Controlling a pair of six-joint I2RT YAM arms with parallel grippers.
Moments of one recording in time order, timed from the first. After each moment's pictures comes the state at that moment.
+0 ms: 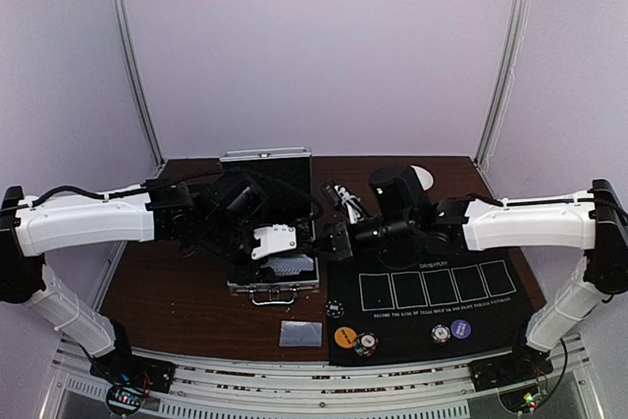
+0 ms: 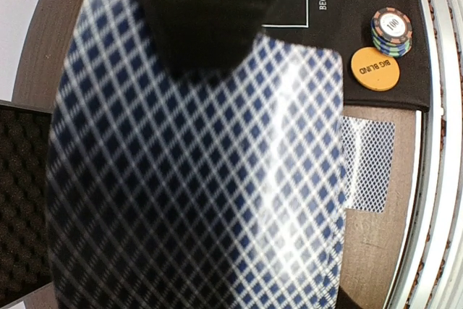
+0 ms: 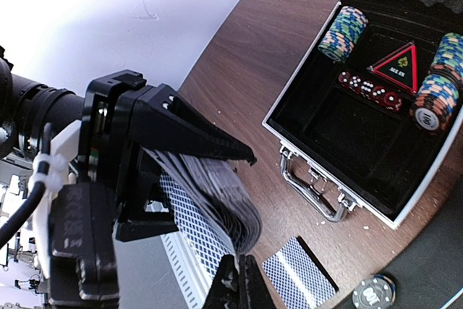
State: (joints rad) left arm -1.01 1.45 1.15 -0.71 0.02 0.51; right arm 0.95 1.54 1.05 -0.02 -0.42 0.65
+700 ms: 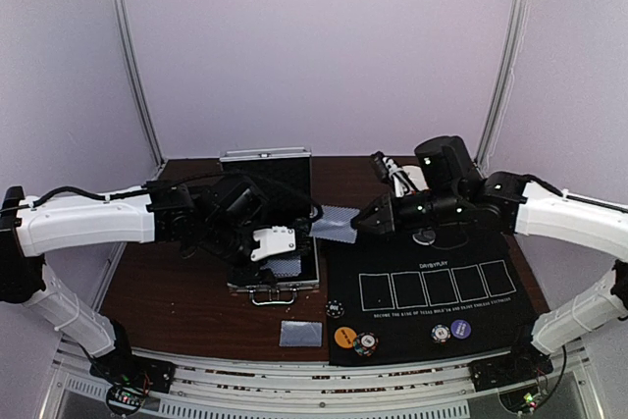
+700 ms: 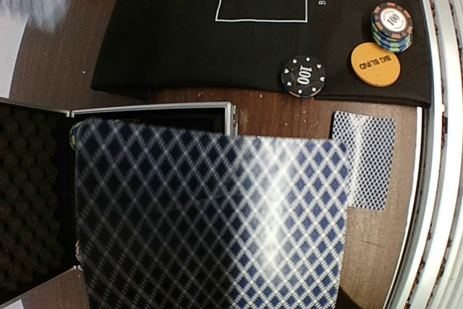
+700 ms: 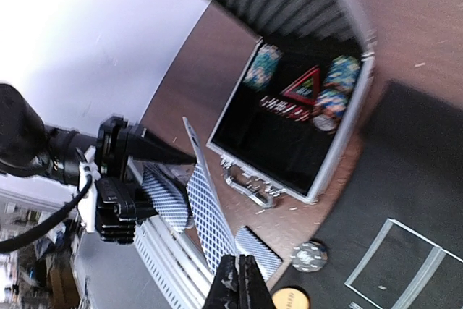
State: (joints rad) left arm -1.01 1.45 1.14 -0.70 0.02 0.50; right arm 0.86 1.33 1.08 -0.32 -0.30 0.61
